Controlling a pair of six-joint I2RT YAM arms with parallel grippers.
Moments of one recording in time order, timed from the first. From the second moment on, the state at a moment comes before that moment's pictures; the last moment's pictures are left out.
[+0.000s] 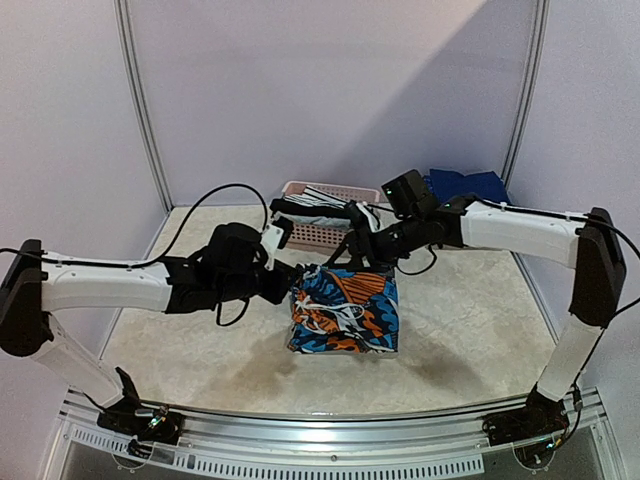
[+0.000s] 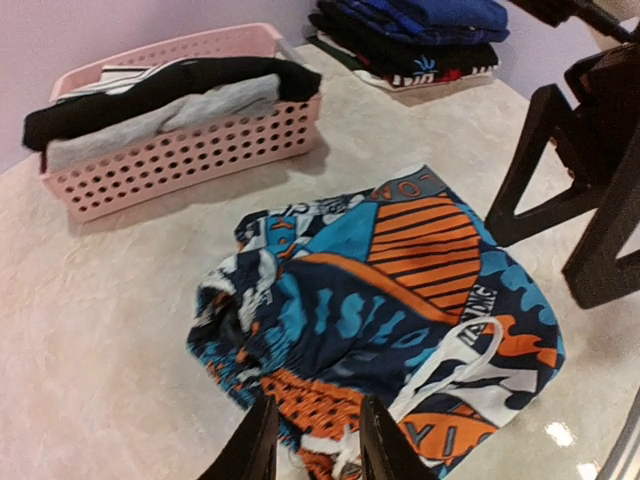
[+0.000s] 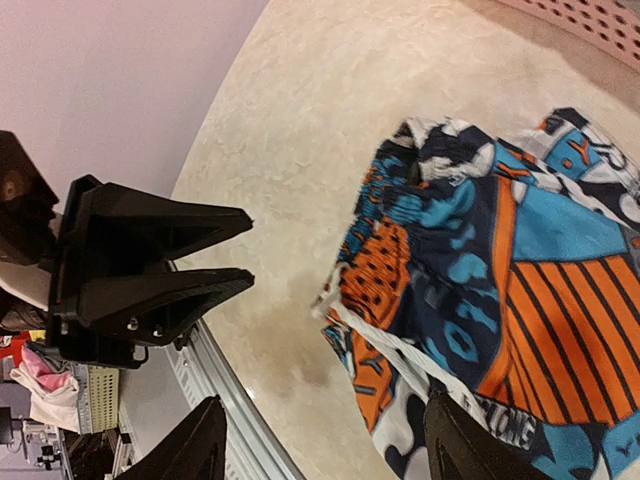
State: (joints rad) left arm -0.90 1.45 0.84 0.05 -0.21 -0.24; right arm 0.73 1.78 1.41 -0.40 -0.56 0.51
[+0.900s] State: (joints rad) left arm -1.00 1.80 0.87 0.08 -0.04 -0.19; right arm 0.45 1.50 0.97 -0.25 -0.45 0.57
